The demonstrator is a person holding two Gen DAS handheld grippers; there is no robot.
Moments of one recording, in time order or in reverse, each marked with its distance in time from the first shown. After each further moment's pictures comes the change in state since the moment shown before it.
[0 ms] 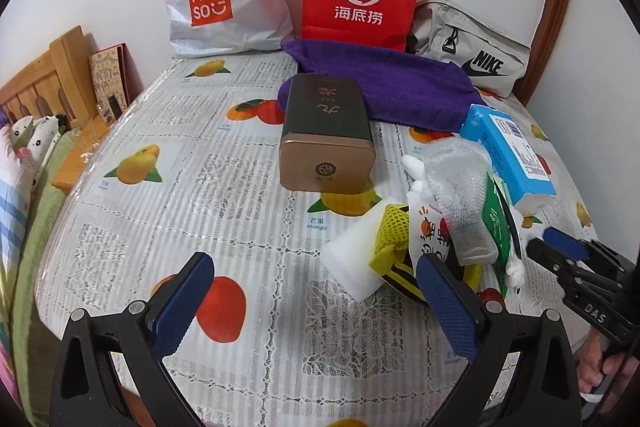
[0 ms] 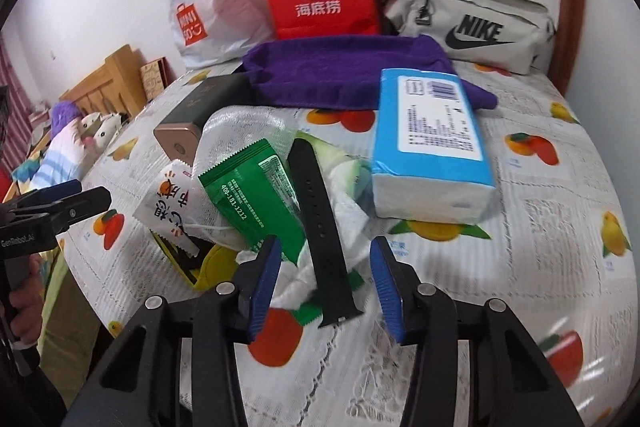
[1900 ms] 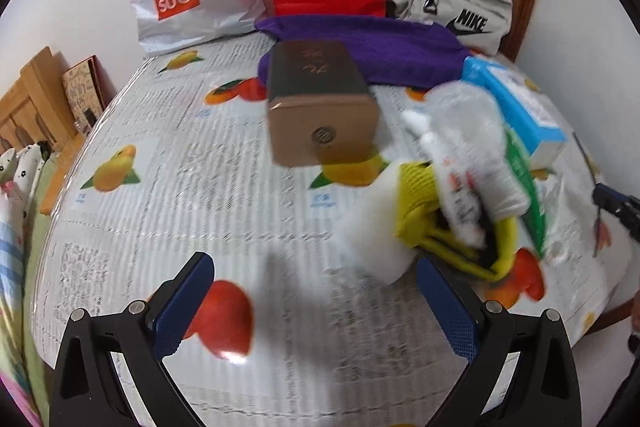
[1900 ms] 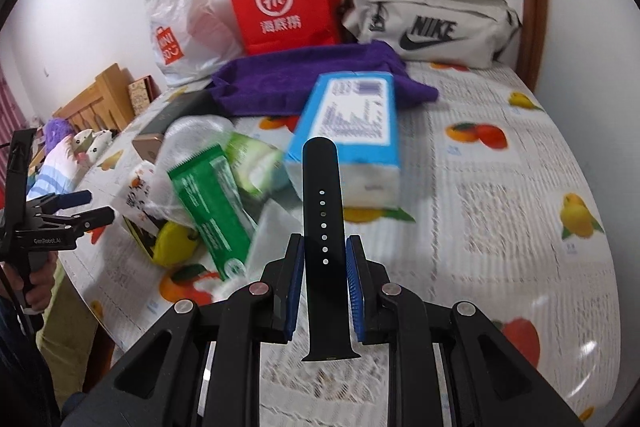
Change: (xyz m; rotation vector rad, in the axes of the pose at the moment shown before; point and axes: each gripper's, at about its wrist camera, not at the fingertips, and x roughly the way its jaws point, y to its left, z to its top) left arm 0.033 0.010 -0.014 0.138 0.056 -0.010; right arm -0.032 -0.063 -0.027 0.057 -0.046 -0.036
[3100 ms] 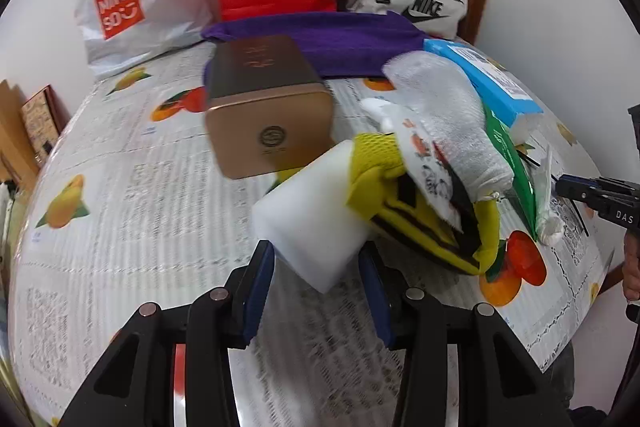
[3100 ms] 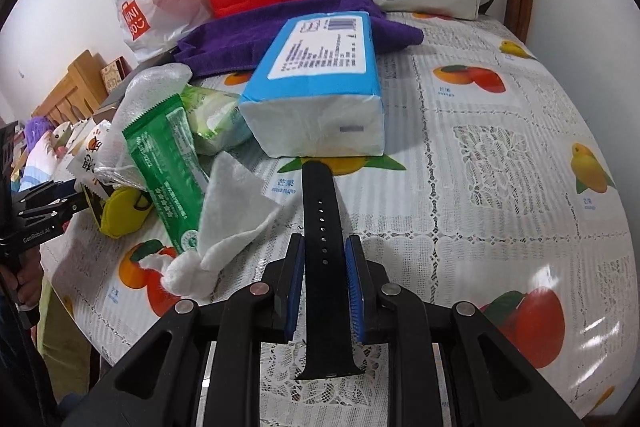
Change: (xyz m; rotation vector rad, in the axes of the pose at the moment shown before) left arm 0.018 -0.010 0.001 0.120 -0.049 -0.120; right arm 0.036 -0.008 -0.015 0.056 0.109 -0.040
